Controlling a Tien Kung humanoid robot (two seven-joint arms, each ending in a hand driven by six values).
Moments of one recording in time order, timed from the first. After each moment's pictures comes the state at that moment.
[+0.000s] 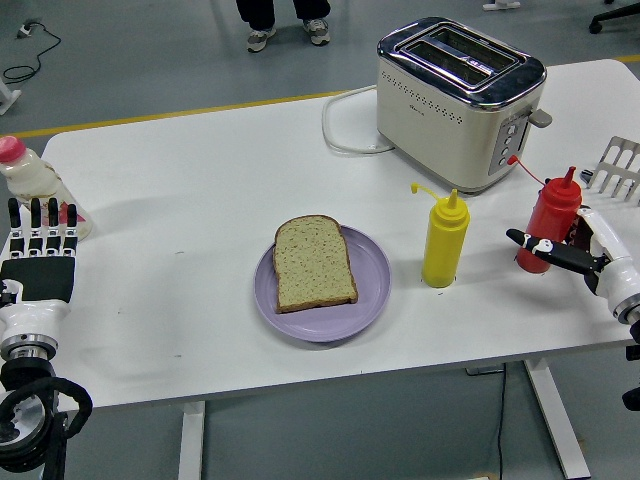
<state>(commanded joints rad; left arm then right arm) -0.07 0.00 -1.67 -1.53 0.06 0.09 -0.05 0.02 -0.31 1.28 1.41 -1.10 -0.13 0.18</state>
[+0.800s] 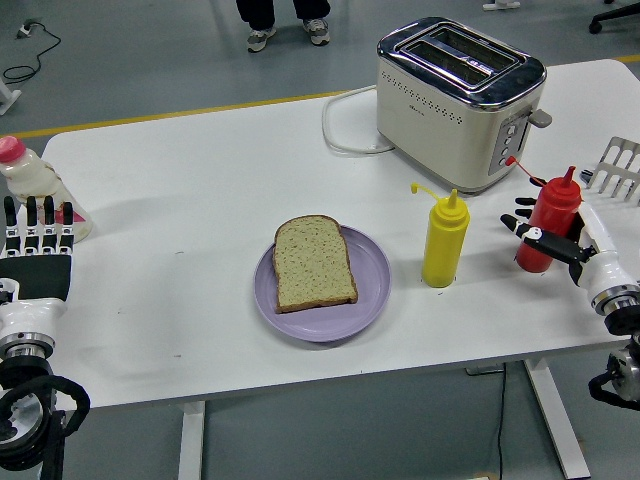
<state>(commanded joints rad) -0.07 0.00 -1.68 -1.53 0.06 0.09 -0.05 0.11 -0.26 1.21 1.31 -0.97 -0.25 0.27</state>
